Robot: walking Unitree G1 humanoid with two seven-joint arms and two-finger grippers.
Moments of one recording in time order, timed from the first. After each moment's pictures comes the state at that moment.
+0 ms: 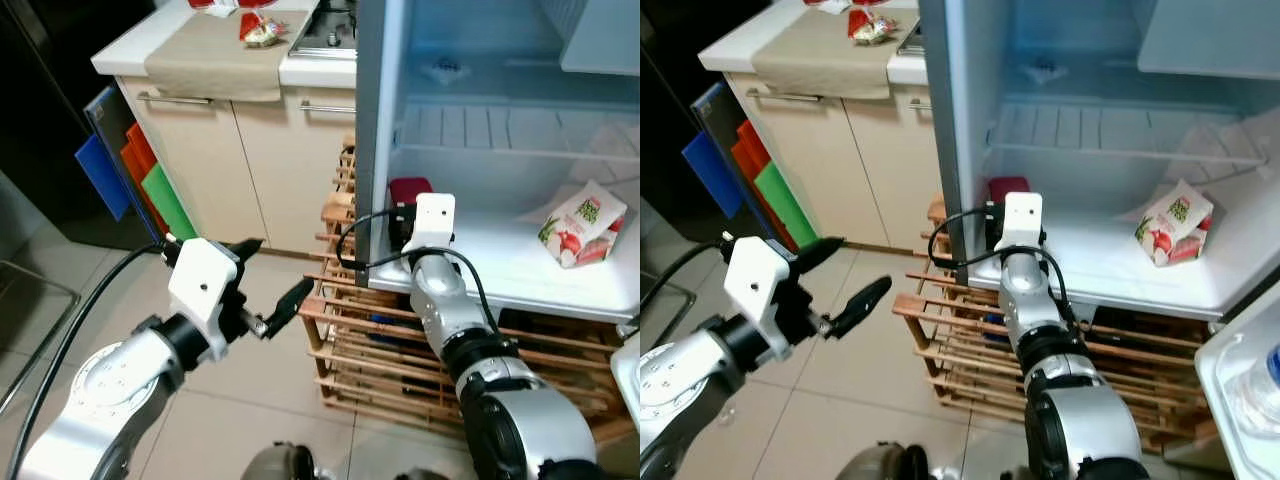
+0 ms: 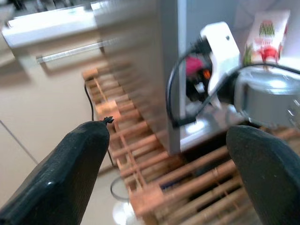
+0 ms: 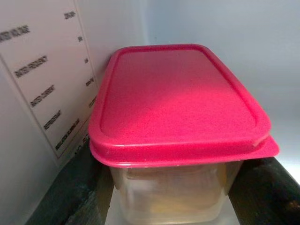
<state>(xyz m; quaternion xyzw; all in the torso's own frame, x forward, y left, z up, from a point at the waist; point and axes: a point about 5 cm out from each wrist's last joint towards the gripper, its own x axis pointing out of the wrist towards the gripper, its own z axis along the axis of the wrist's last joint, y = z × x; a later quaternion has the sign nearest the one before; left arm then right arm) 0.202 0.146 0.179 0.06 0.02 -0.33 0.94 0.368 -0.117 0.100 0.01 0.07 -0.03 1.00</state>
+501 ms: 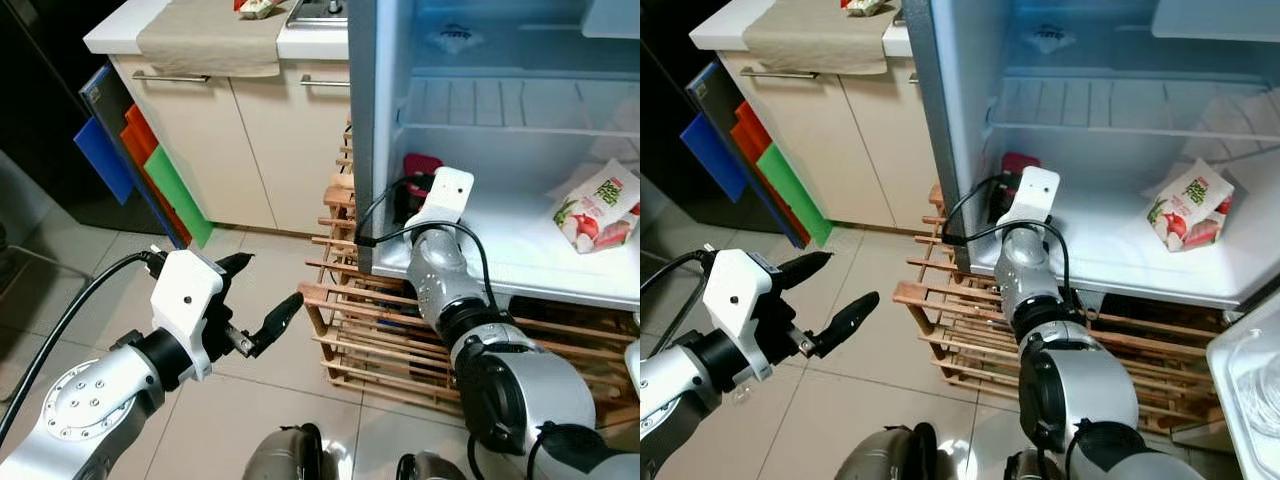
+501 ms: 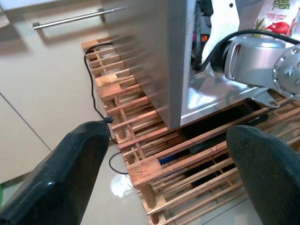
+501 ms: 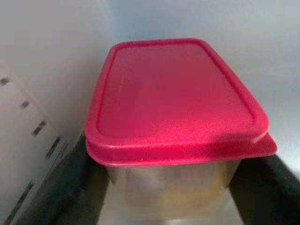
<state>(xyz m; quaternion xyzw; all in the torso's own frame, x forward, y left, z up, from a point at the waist) 0.192 0.152 0.181 0.06 0.05 -0.32 0.94 0.386 -0.121 0.124 0.10 0.06 -0.06 0.99</state>
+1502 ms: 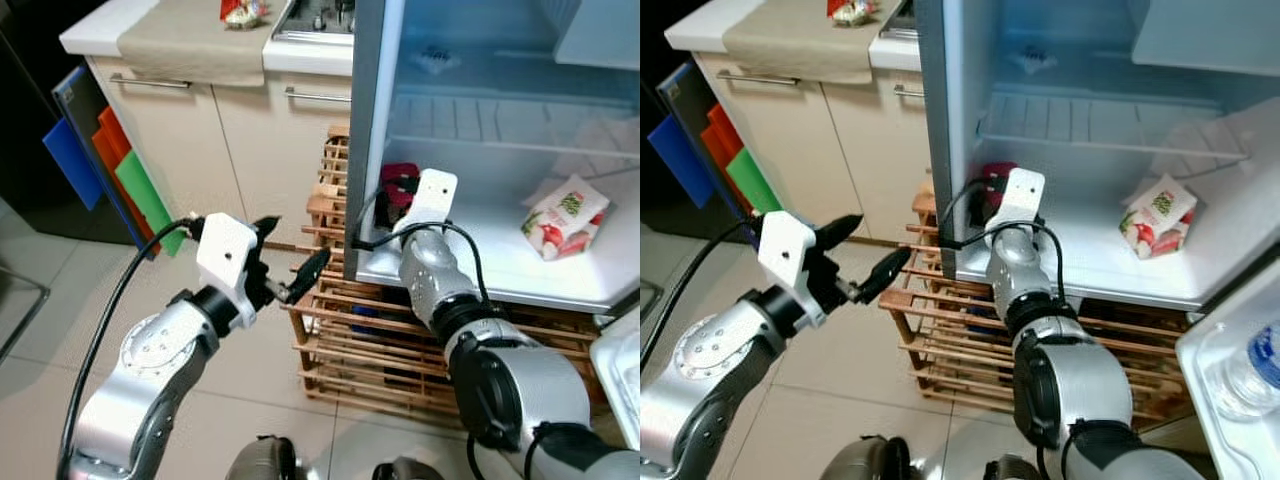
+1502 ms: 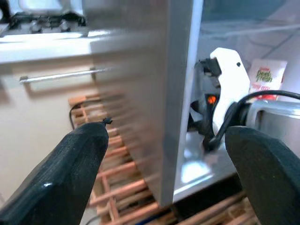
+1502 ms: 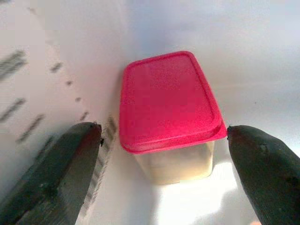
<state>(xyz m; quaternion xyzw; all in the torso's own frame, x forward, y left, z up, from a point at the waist) 0.254 0.118 0.175 0.02 -0.03 -0.31 0.95 0.382 -0.100 0.115 0.10 0.11 0.00 0.99</state>
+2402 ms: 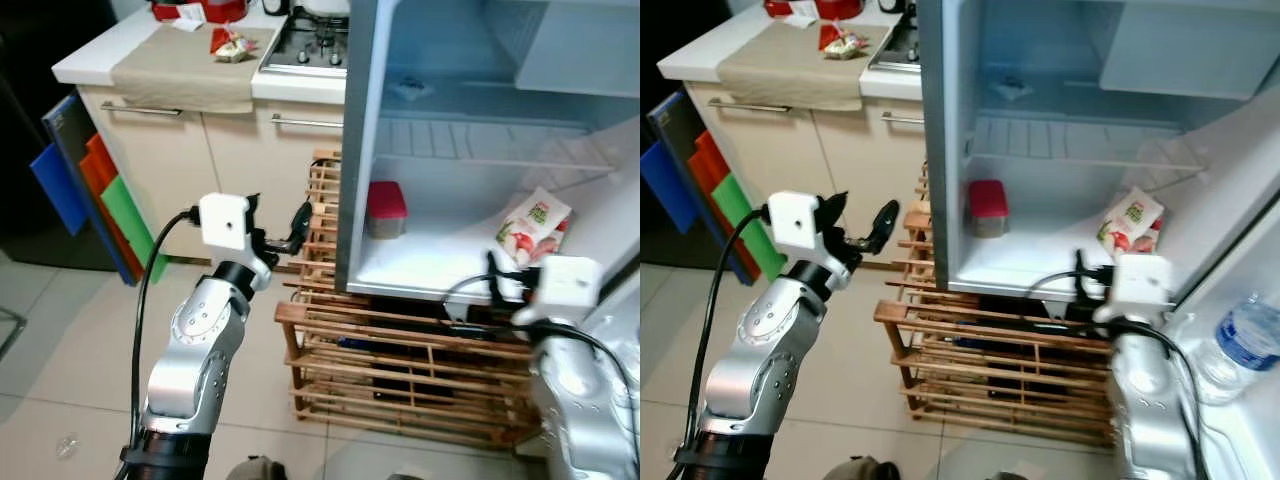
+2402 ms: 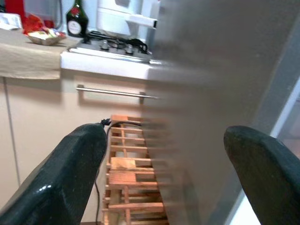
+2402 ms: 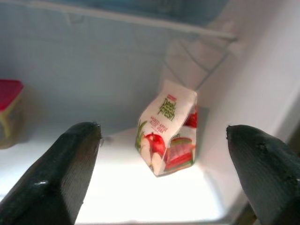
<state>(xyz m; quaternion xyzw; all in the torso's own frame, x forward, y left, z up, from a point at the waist) 0.287 0.123 0.155 -0.07 -0.05 -0.13 0.99 0.245 -0.242 0.113 -0.08 -0.01 -0.11 0.99</state>
